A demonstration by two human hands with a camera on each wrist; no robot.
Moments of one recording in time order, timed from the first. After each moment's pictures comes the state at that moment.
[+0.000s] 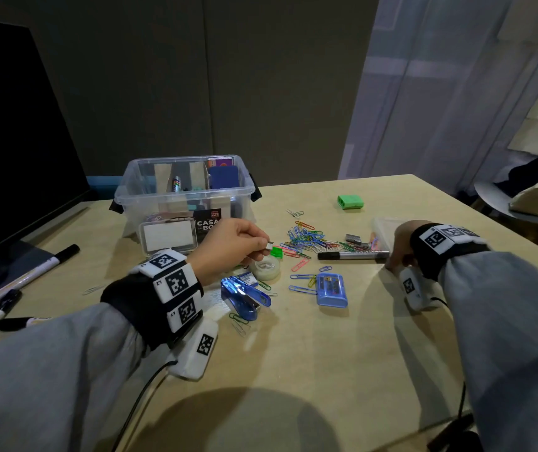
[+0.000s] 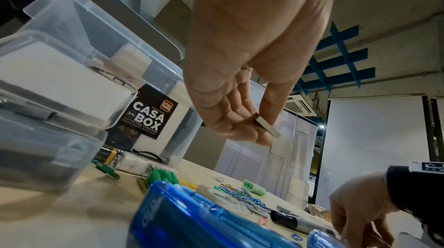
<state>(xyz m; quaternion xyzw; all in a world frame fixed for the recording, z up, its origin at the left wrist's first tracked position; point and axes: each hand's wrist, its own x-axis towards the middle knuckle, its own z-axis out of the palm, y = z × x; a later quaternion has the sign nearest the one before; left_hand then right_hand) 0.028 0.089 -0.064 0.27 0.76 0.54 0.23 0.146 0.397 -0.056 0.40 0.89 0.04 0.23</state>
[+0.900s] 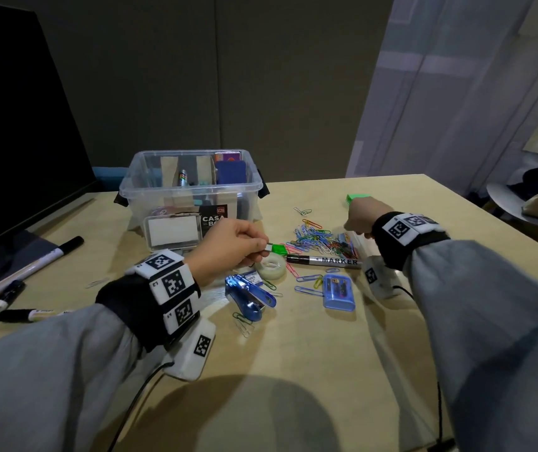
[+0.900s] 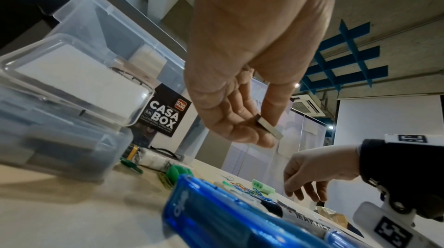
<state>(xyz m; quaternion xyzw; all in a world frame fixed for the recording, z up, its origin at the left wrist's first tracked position) 0.020 0.083 -0.070 0.25 0.76 0.55 0.24 0.069 0.355 -0.056 0.34 0.94 0.00 0.05</state>
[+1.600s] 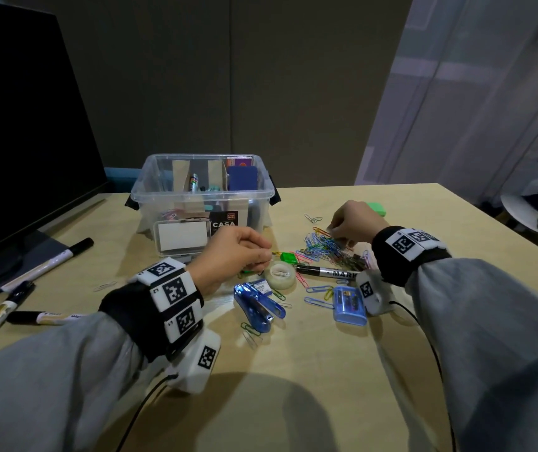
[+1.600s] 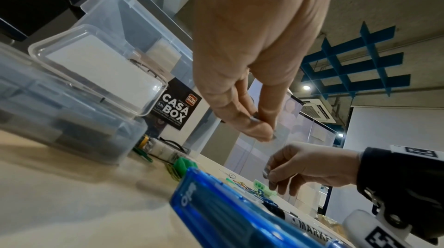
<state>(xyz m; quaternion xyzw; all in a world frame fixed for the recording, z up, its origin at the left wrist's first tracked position) 0.009 0.076 -0.077 0.23 0.72 0.60 0.26 0.049 0.340 -0.067 0.23 0.96 -0.18 -0.02</state>
